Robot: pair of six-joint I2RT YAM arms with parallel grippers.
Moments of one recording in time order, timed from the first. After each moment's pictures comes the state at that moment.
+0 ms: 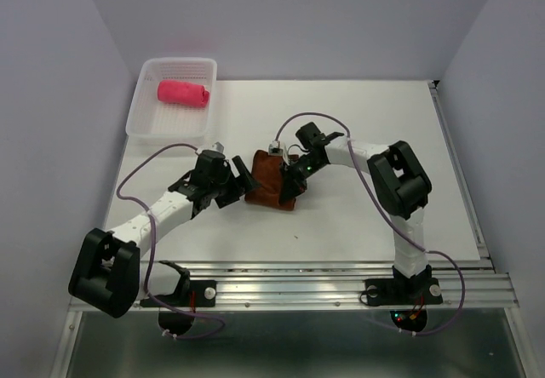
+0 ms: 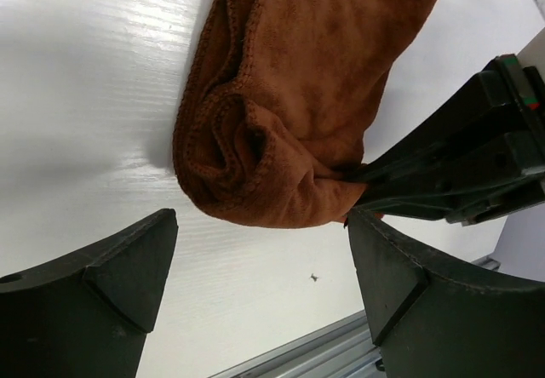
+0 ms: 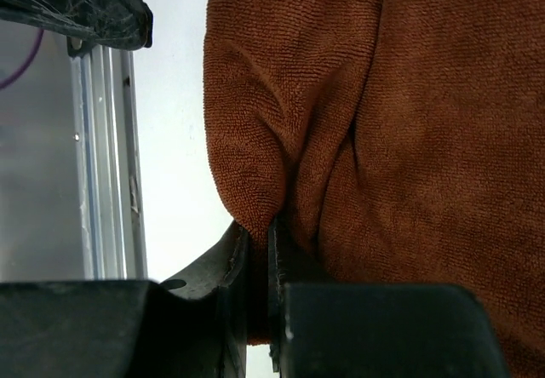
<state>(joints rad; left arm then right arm) -0.44 1.23 0.66 -0.20 0.14 -0.88 0.56 2.09 1.42 -0.59 -1.02 -0.43</state>
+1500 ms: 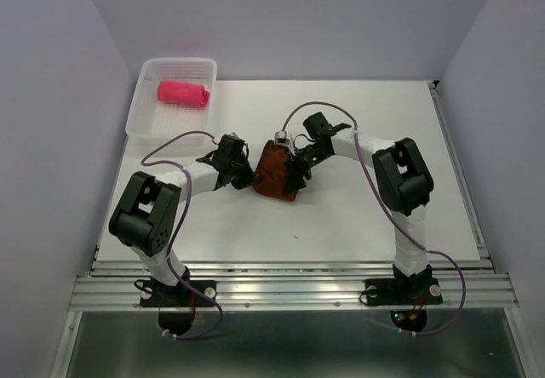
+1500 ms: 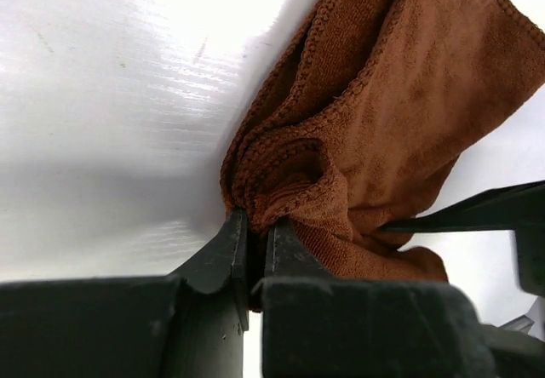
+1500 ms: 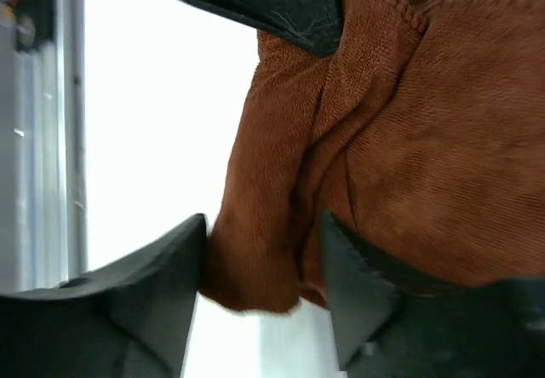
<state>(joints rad) -0.45 1.66 0.88 -0.11 0.10 -0.86 0.48 2.13 1.50 -0.62 -1.02 -0.54</state>
